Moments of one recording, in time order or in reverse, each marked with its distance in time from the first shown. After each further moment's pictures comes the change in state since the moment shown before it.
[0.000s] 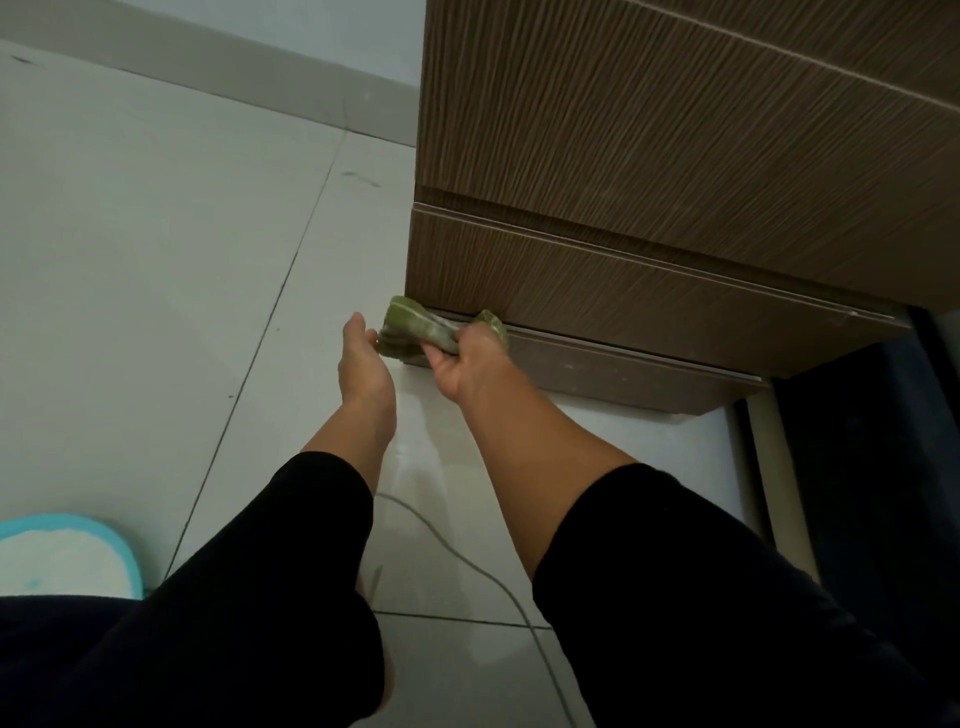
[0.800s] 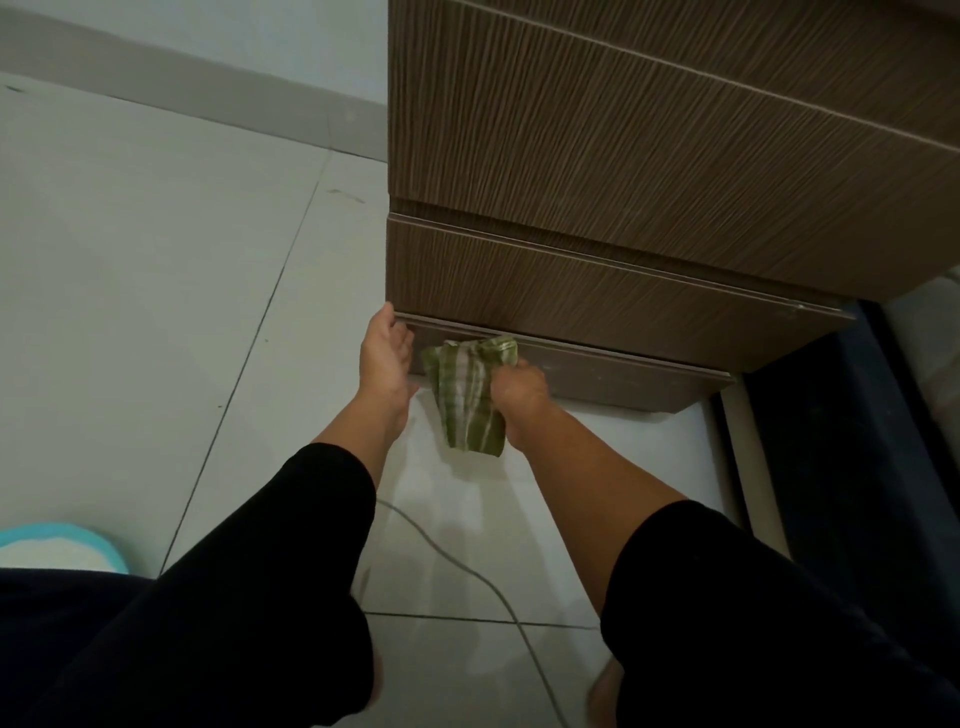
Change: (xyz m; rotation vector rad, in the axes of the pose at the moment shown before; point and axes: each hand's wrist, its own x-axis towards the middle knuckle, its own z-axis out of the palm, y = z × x) left_hand -0.027 0.006 0.020 0.005 -0.341 -0.003; right_hand -0.030 -0.029 -0.068 -0.970 0.268 -0.287
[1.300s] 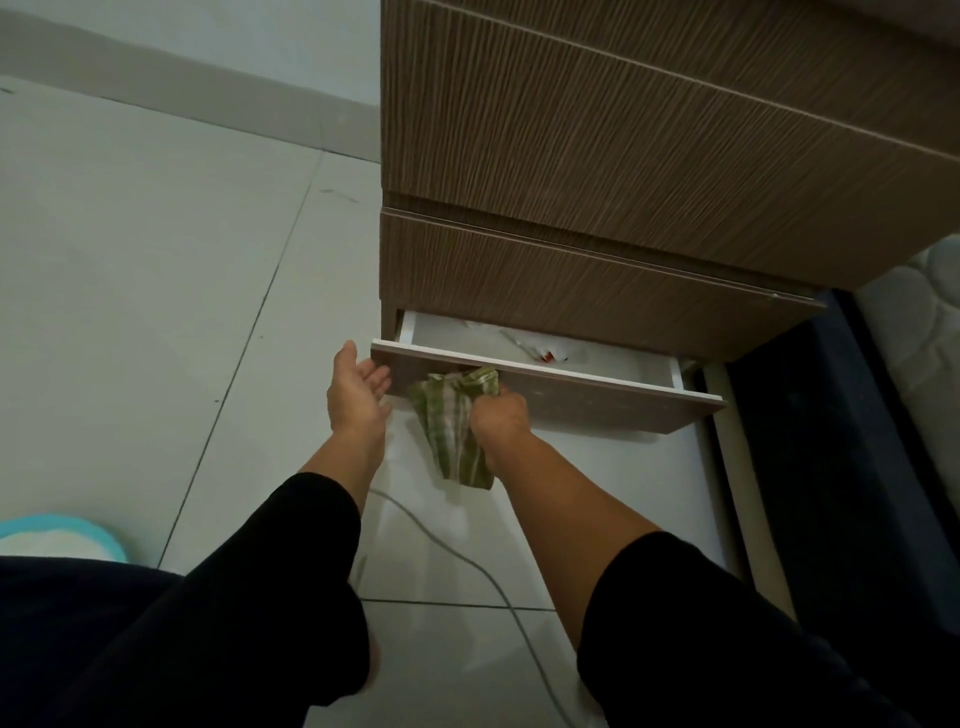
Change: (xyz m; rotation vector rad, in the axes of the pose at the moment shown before) left_hand -0.018 -0.027 -0.028 -0.055 0.223 -0.018; right_hand -0.032 0.028 0.004 -0.119 0.023 0.058
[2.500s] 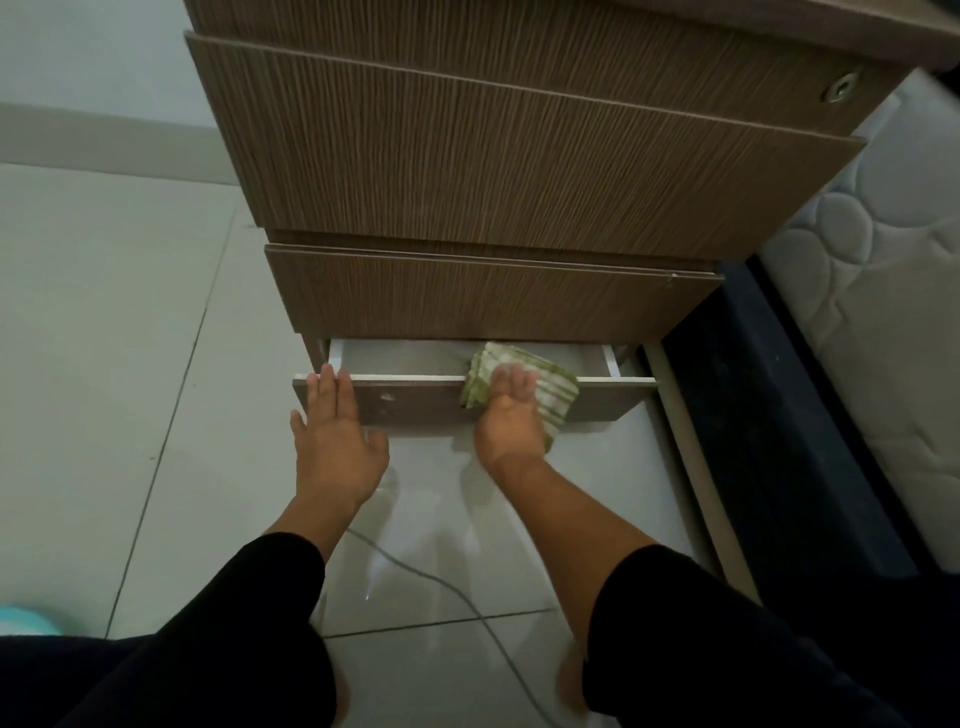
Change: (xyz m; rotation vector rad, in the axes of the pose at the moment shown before) left_hand -0.009 -0.039 0.014 1.545 -0.035 0.754; right_hand 0.023 0.032 -0.078 -0.757 0.220 -0.416
